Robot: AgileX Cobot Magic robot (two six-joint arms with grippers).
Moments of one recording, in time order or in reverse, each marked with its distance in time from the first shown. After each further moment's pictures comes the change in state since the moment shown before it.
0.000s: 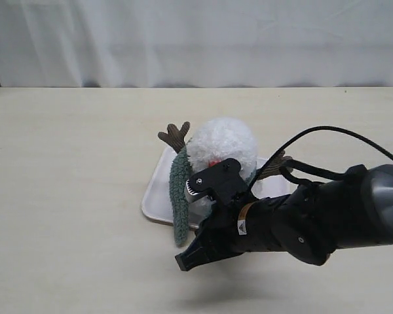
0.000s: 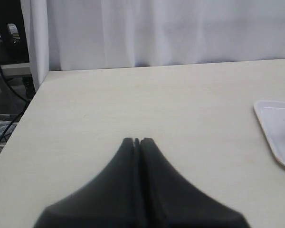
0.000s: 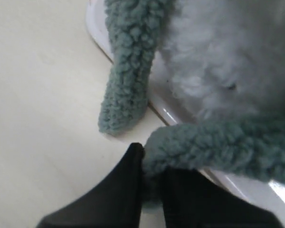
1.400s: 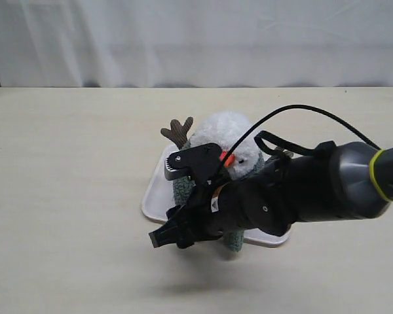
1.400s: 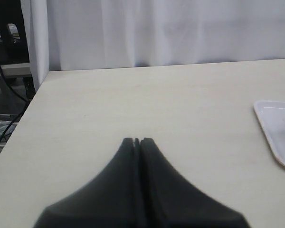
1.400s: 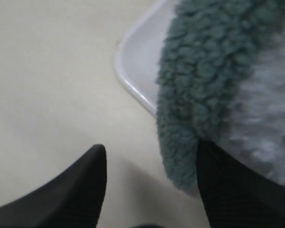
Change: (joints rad) left arm 0.000 0.000 0.000 0.000 0.000 0.000; right arm 0.035 0.044 -0.167 0.126 0.149 0.008
